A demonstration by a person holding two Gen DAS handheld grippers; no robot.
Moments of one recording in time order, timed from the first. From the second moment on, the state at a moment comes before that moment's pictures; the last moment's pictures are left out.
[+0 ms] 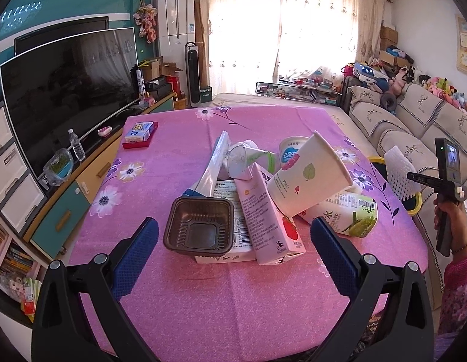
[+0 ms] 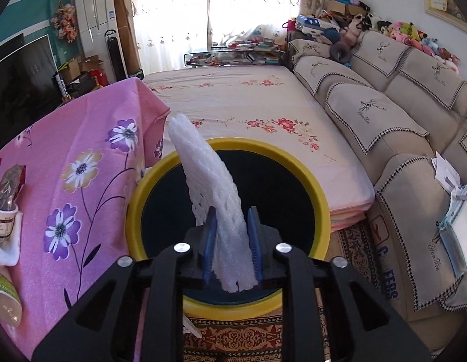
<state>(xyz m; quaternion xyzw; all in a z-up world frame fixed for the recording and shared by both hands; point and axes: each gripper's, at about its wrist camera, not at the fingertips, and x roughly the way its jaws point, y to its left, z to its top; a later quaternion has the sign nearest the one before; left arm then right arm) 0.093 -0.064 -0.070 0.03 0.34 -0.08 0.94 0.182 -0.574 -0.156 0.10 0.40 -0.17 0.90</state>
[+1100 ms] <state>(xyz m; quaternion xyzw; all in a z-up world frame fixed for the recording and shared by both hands) 0.174 -0.170 -0.094 0.21 0.30 -0.27 0.89 0.132 -0.543 -0.129 0.14 0.35 -0.12 0.92</state>
